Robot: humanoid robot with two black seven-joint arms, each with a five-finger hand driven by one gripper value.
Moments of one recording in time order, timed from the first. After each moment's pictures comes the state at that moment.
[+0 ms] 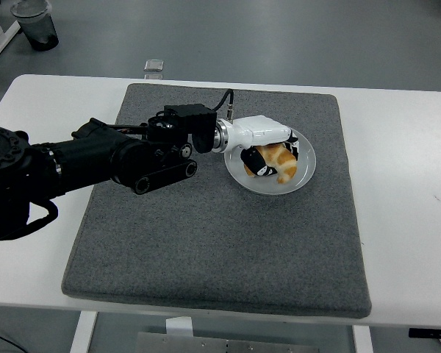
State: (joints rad) left arm -1.25 0.04 0.11 -0.73 1.25 0.06 -0.27; right arm 0.03 0.00 -0.15 0.15 0.04 0.04 -0.06
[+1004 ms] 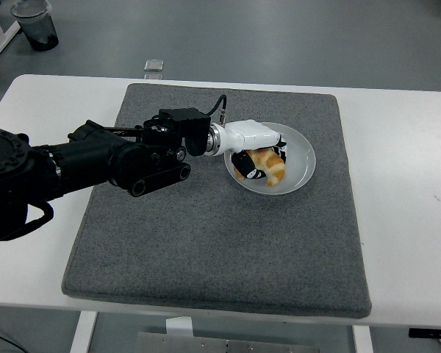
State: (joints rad) left arm -1.24 0.04 0.17 -0.70 1.25 0.06 -0.27; right arm 0.03 0.00 -0.15 0.15 0.04 0.04 -0.06
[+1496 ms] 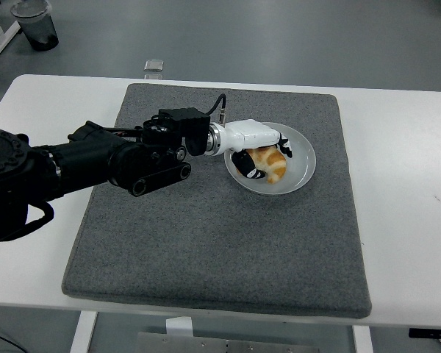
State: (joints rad) left arm -1.24 0.04 0.15 -0.70 1.23 0.06 -0.27; right arm 0.03 0.00 -0.15 0.15 0.04 0.04 -0.06
